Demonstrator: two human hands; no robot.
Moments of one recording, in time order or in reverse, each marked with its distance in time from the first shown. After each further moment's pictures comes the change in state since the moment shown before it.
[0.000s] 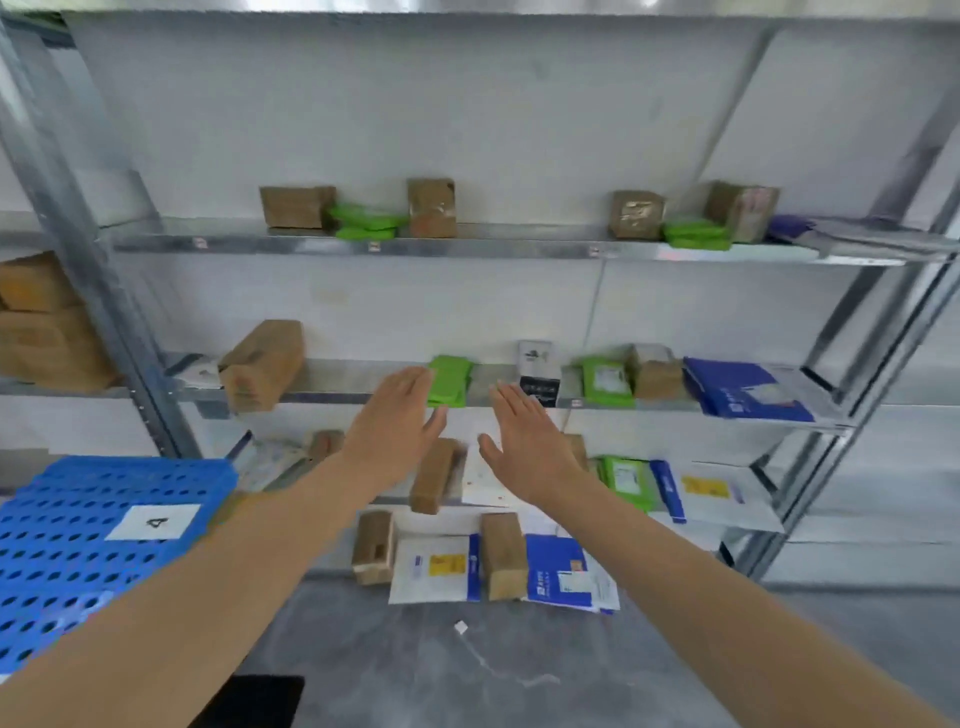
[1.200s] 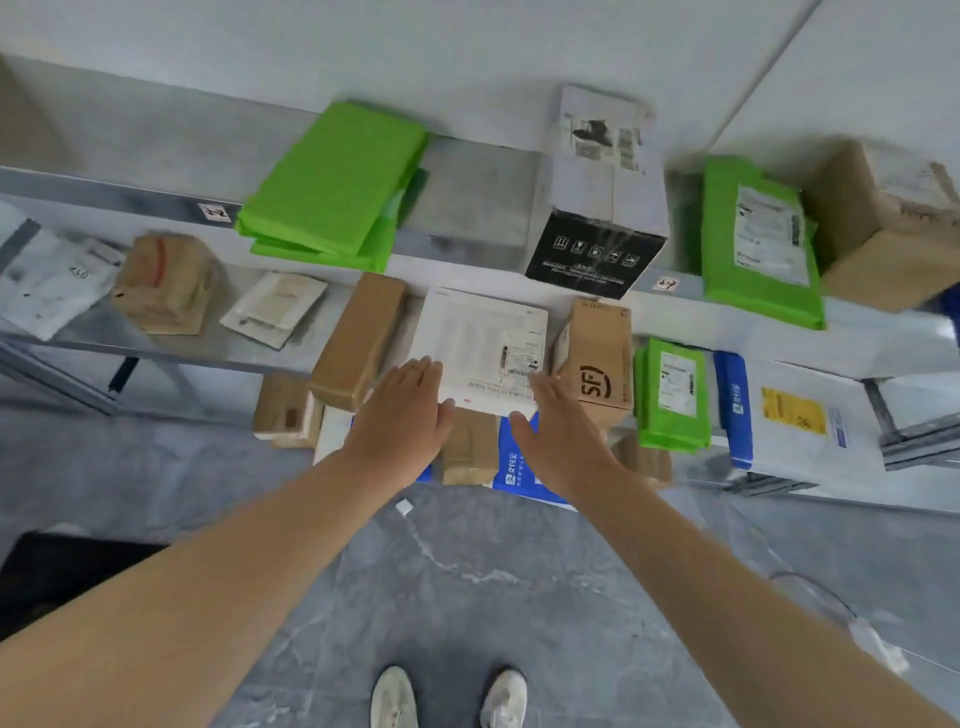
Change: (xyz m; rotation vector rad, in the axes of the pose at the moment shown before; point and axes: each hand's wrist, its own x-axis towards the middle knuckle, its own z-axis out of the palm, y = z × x) left_hand 0.197 -0.100 0.481 -0.063 -0.491 -0.180; right_hand 0.207 0.284 0.345 0.246 -0.472 0.364
